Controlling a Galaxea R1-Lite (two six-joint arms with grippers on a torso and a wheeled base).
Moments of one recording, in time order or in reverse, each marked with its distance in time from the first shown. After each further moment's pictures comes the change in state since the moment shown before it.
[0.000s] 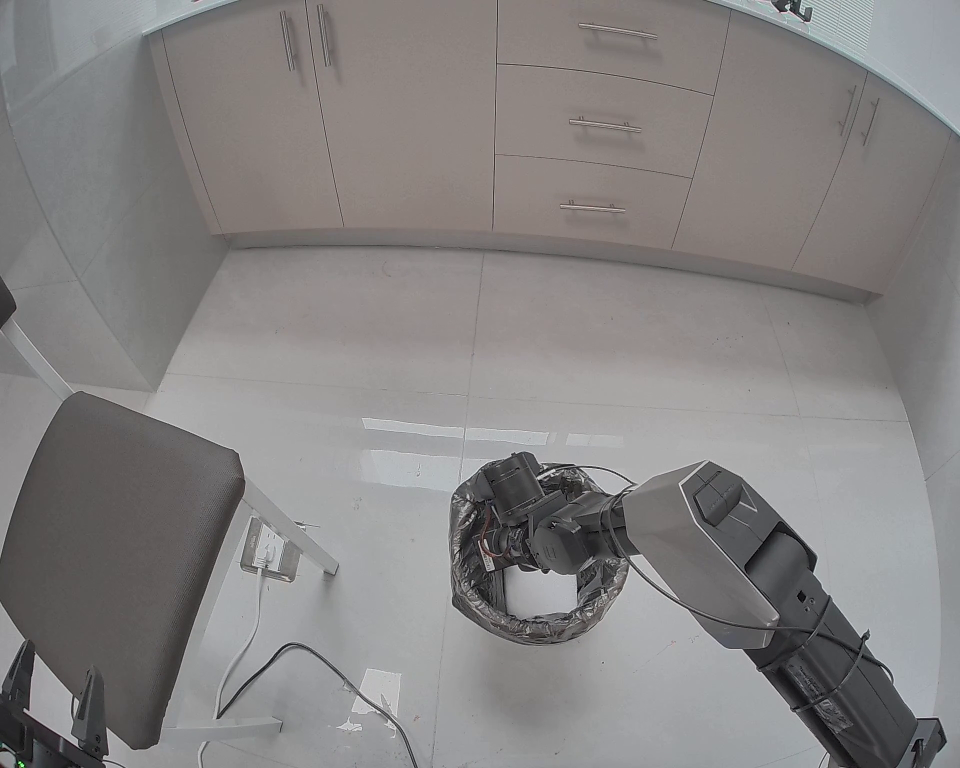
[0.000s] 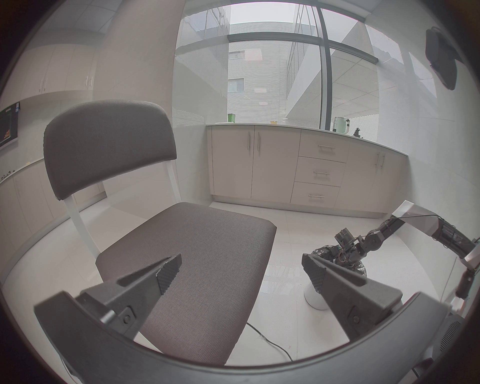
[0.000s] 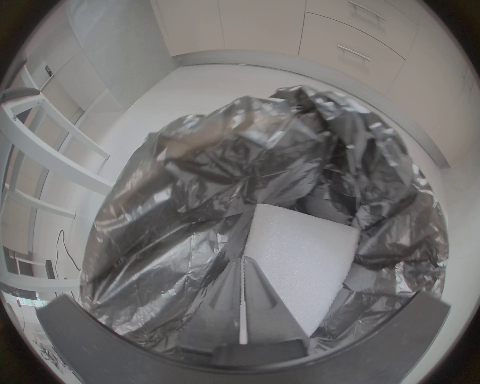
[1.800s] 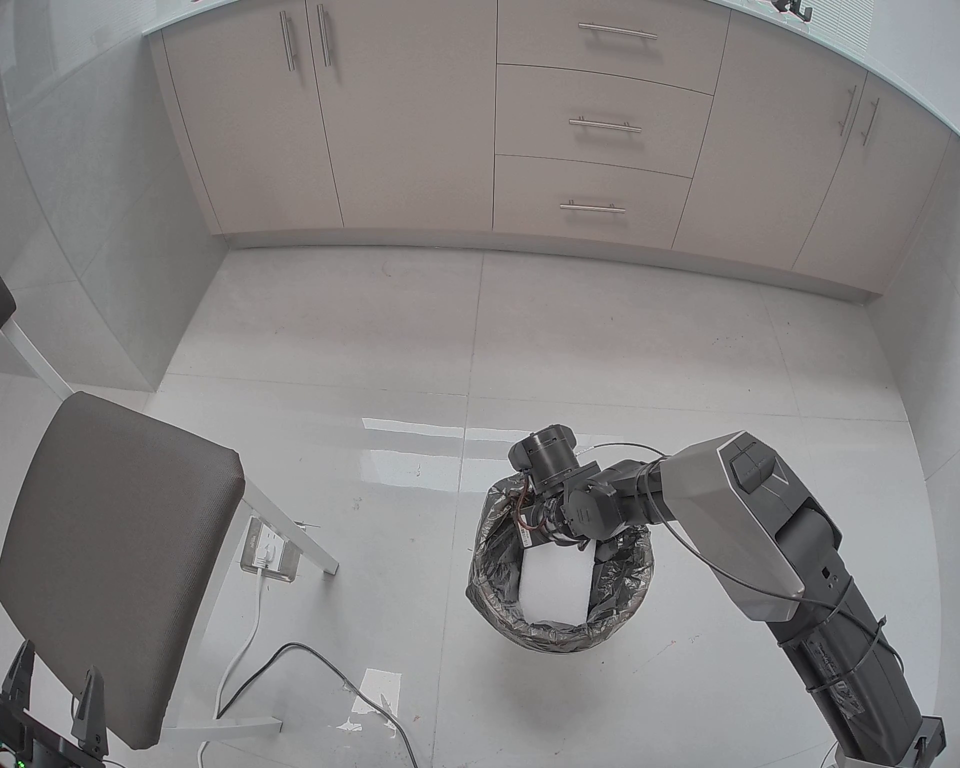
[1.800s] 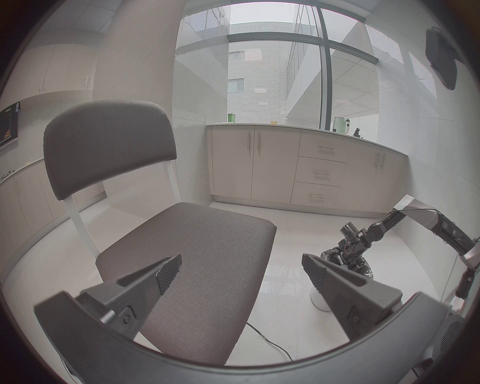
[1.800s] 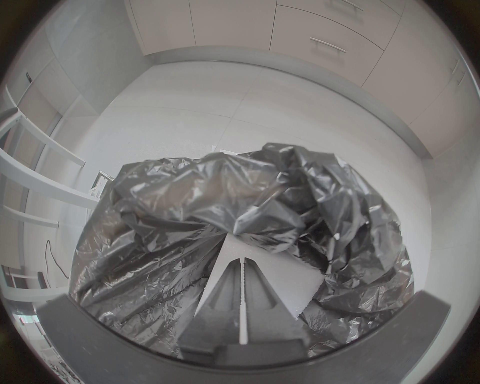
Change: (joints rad) left arm 0.000 0.000 0.000 0.000 0.000 0.000; right arm -0.086 -0.048 0.000 0.090 -0.043 0.001
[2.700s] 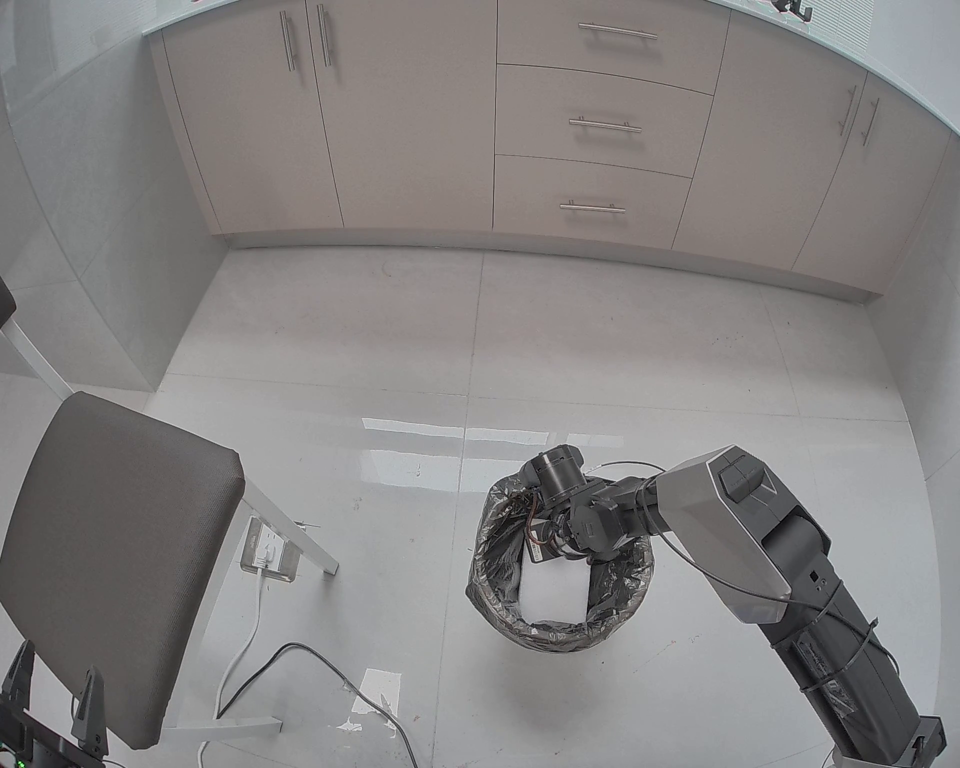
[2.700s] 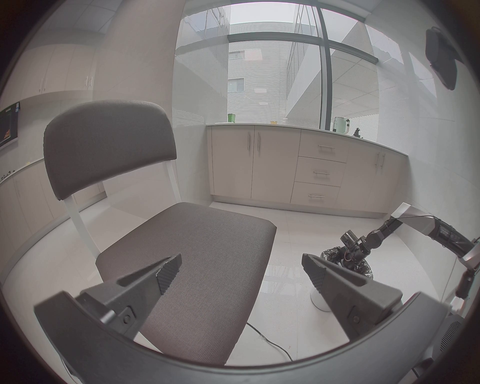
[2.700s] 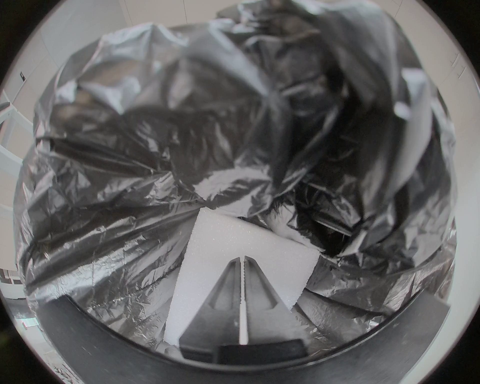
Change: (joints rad) left arm 0.000 0.000 0.000 0.000 0.000 0.000; right arm -0.030 0.063 0.000 -0.010 0.000 0.001
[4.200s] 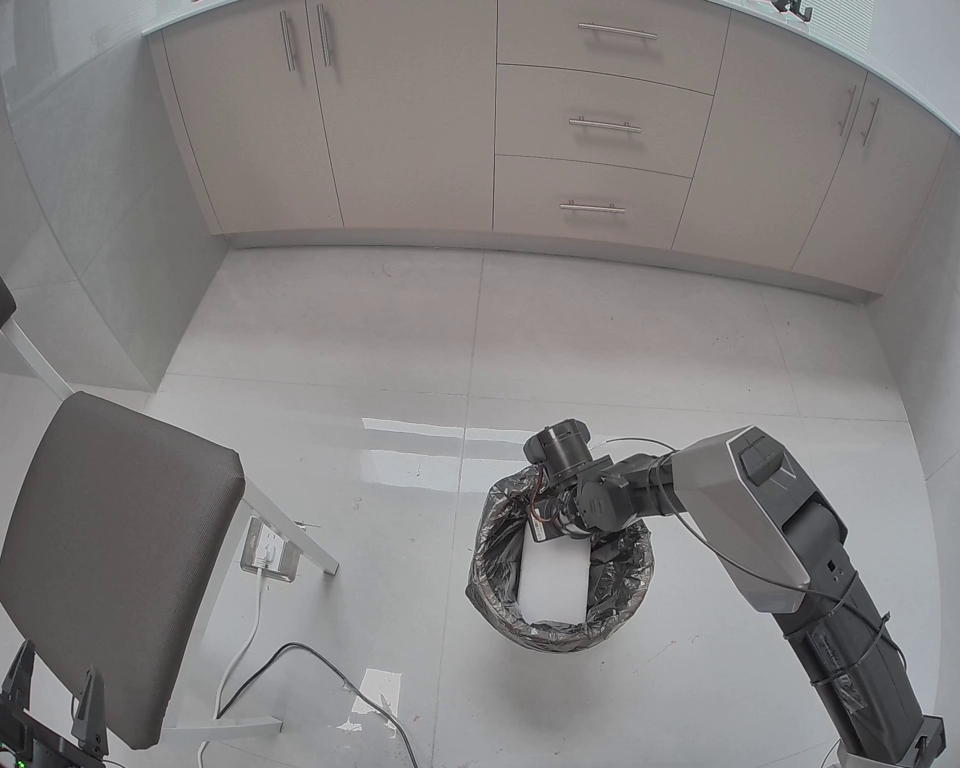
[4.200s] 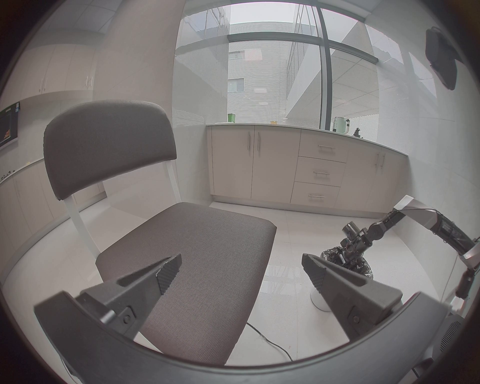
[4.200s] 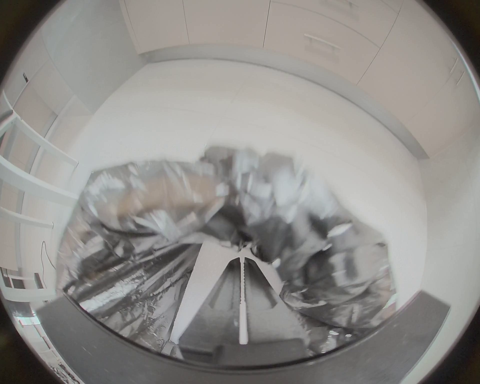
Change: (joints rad) left arm 0.000 0.000 0.000 0.000 0.000 0.000; right arm -0.006 -0.070 0.000 0.018 -0.007 -0.026
